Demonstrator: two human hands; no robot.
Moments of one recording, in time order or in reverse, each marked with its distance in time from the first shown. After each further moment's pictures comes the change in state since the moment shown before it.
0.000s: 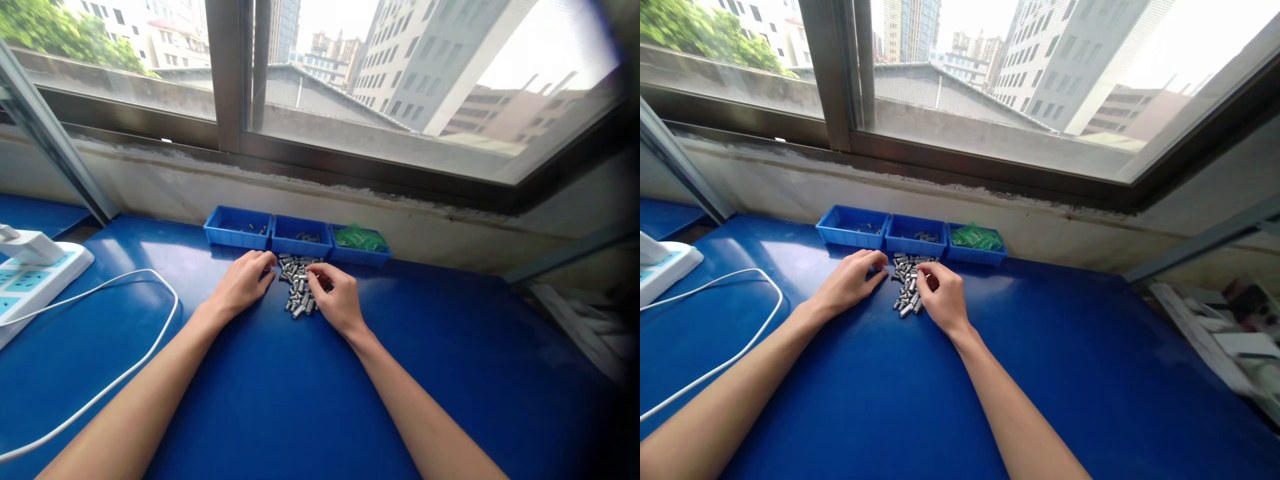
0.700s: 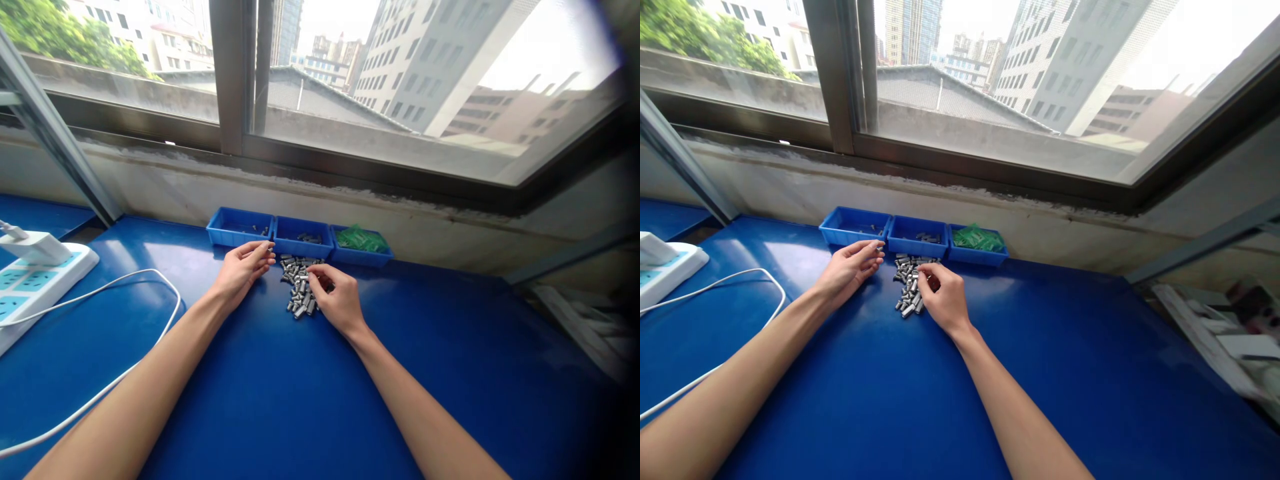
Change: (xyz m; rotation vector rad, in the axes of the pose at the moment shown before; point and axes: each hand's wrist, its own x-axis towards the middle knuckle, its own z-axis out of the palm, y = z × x) left_hand 0.011 0.011 -0.001 -1.138 0.256 -0.623; right_hand 0.000 0.002 0.001 0.009 -0.010 0.004
